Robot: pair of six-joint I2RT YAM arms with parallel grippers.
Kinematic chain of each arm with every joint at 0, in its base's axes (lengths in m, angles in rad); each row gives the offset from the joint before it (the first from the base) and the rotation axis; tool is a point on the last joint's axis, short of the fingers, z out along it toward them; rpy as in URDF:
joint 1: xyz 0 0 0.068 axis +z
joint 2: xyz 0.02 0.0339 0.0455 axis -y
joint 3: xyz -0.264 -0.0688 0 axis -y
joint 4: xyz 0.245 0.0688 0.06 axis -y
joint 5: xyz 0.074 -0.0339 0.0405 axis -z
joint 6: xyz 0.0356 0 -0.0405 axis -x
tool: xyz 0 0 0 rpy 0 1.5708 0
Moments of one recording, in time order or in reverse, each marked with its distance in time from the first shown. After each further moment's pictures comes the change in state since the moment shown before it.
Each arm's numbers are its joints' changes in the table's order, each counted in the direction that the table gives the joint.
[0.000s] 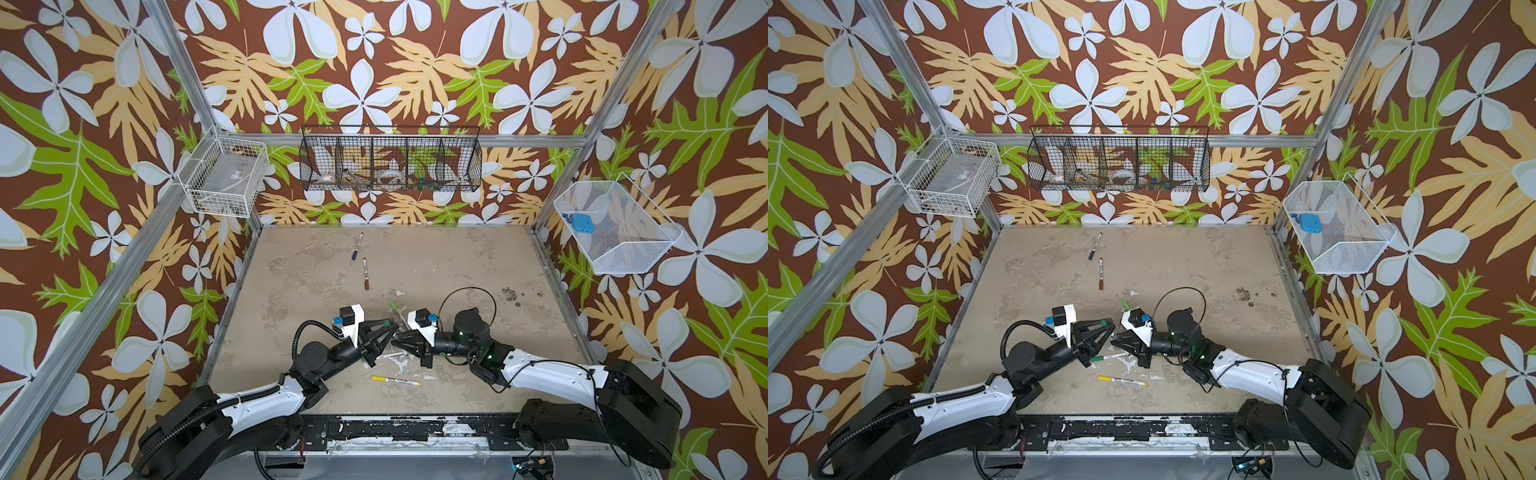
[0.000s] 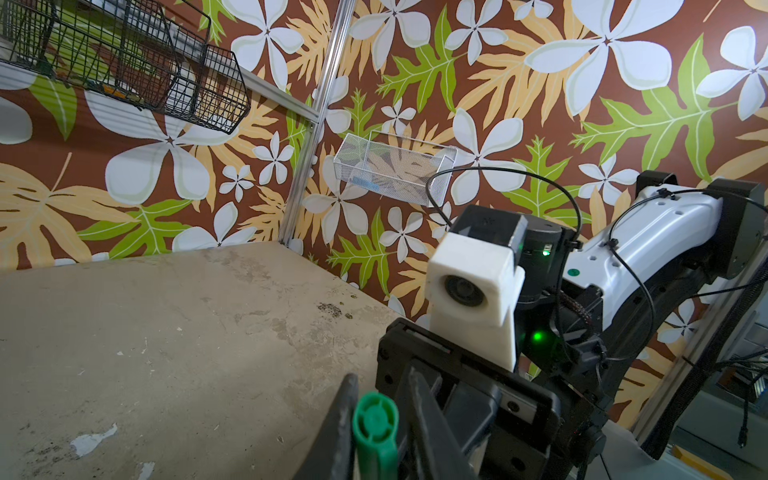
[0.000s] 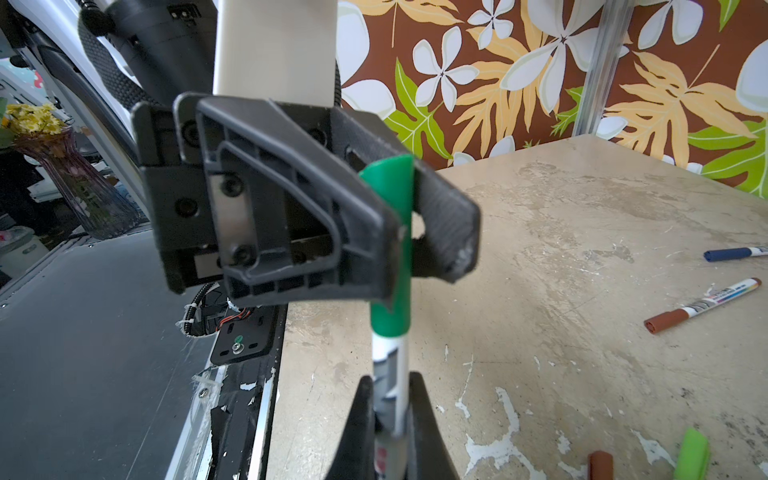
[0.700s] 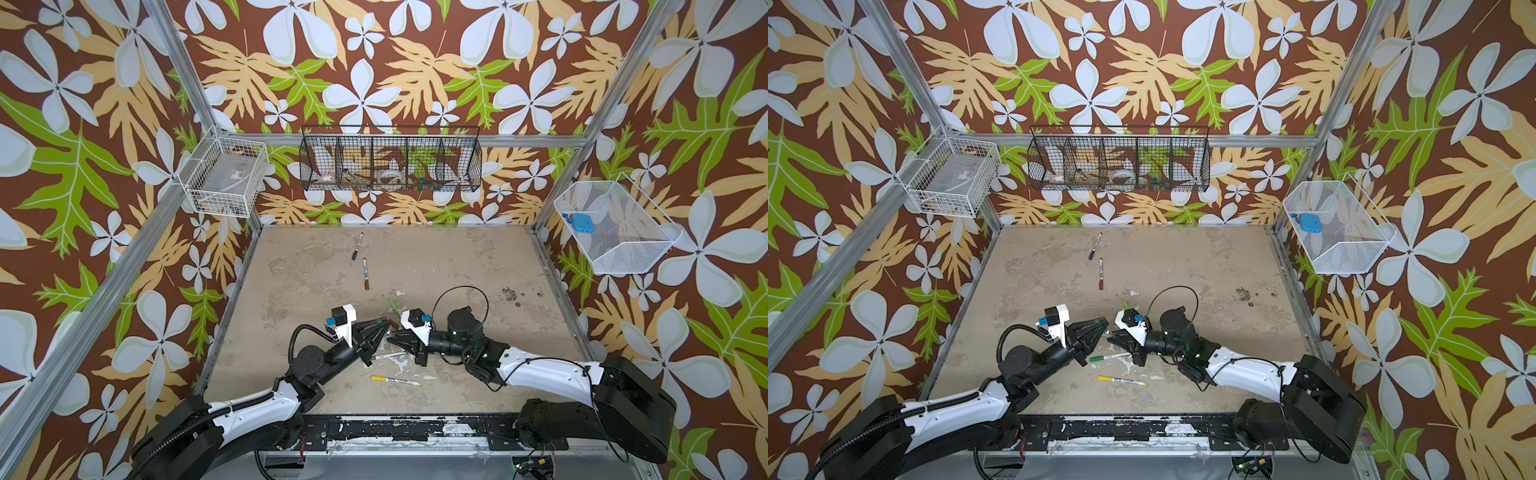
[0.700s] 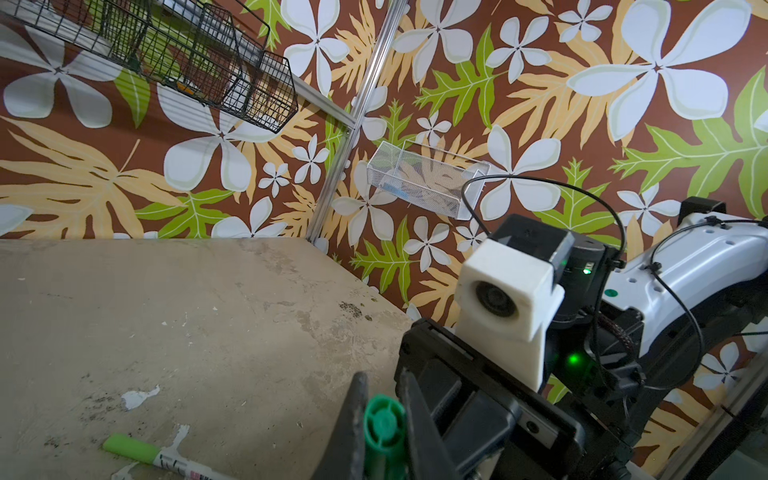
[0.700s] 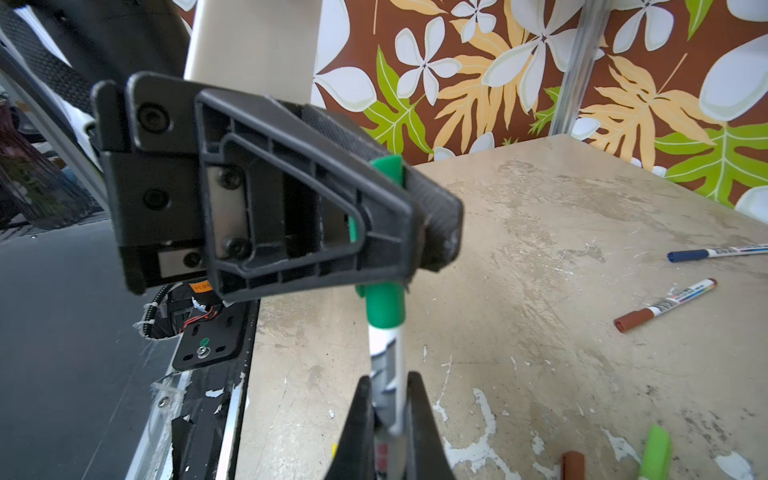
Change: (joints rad) left arm 0.015 0.075 -0.042 -0.052 -0.110 0.052; right arm 0.027 -0.032 0.052 -0.072 0.127 0.075
